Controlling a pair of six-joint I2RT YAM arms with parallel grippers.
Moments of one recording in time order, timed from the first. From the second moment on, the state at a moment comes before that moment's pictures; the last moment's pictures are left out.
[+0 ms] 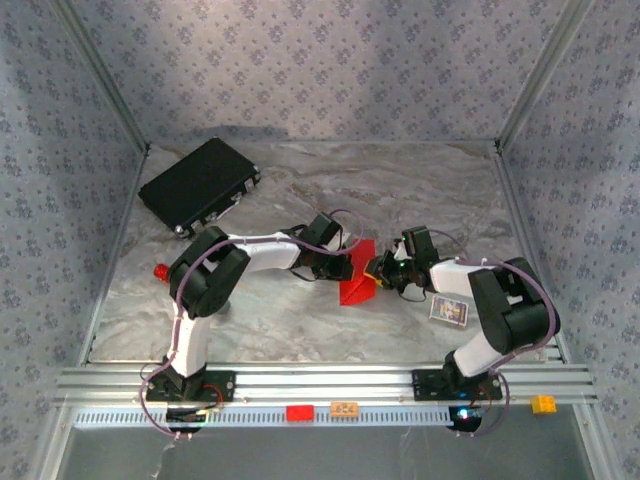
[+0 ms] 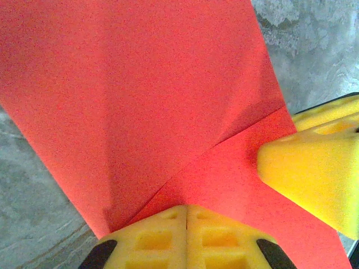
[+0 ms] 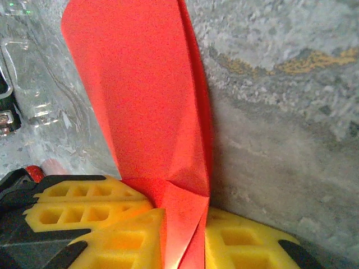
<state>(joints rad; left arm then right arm) -0.81 2.01 1.21 -0.22 0.45 -0.59 0.31 1.56 0.55 0.09 -0.56 0.93</state>
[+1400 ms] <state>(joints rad) -0.80 1.45 0.85 -0.19 0.10 -0.61 0.46 1.15 0.67 -0.41 -0.16 0.75</state>
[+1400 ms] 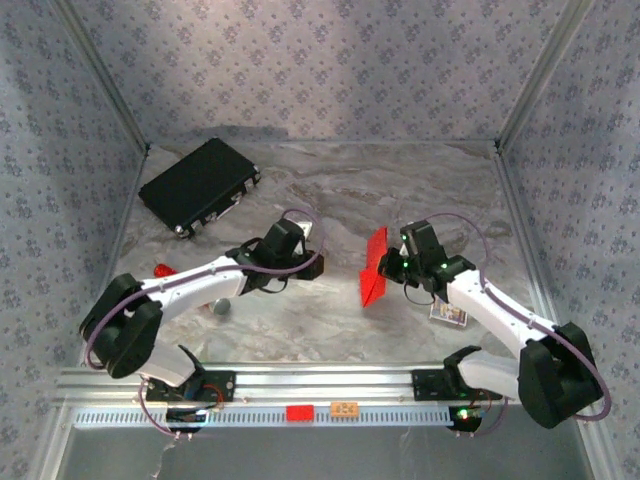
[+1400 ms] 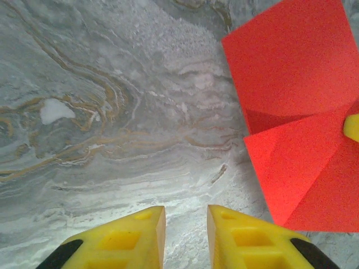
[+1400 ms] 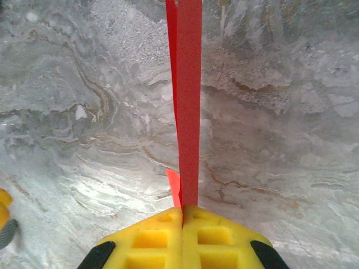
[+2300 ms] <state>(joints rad) -0.73 1.24 0.76 -0.22 -0.03 -0.64 0.79 1.26 1.00 -0.82 0.51 0.59</state>
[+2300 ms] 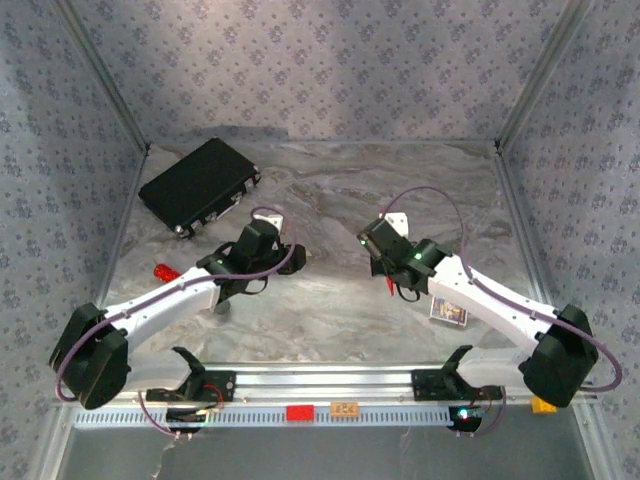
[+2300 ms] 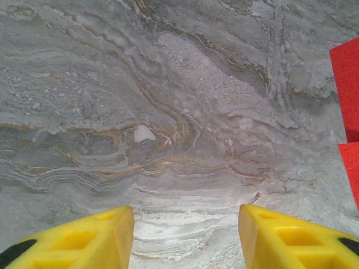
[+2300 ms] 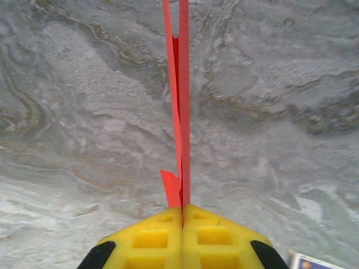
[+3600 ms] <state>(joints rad) -0.65 0.94 0.62 -0.32 -0.23 -0.75 1.01 1.82 1.27 -0.91 0.58 0.55</state>
